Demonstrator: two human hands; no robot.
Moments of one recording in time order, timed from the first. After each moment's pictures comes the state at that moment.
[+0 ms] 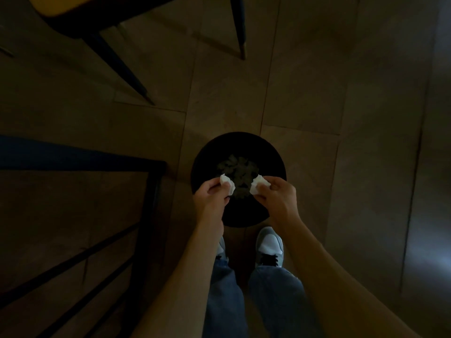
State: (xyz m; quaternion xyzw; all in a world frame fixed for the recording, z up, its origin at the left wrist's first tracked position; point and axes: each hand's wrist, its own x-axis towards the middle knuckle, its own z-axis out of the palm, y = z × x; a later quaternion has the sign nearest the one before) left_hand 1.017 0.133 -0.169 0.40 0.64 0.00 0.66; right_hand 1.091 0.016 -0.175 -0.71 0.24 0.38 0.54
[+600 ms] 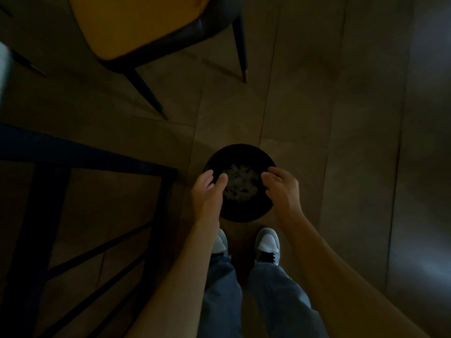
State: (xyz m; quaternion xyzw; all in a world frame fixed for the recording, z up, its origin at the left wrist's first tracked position) left_hand 1.018 0.152 -0.066 0.50 0.59 0.01 0.63; right_hand 1.103 0.028 -0.077 -0.75 0.19 0.35 0.53
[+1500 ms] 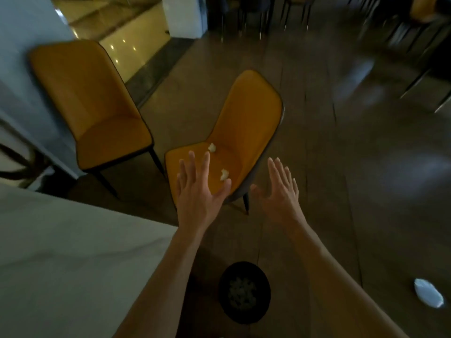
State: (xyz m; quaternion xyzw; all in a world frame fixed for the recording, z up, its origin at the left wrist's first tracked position) left_hand 1.093 0.292 0.378 0.90 0.32 0.20 0.22; right_hand 1.206 0.134 0.382 -0.91 -0.27 0.09 0.31
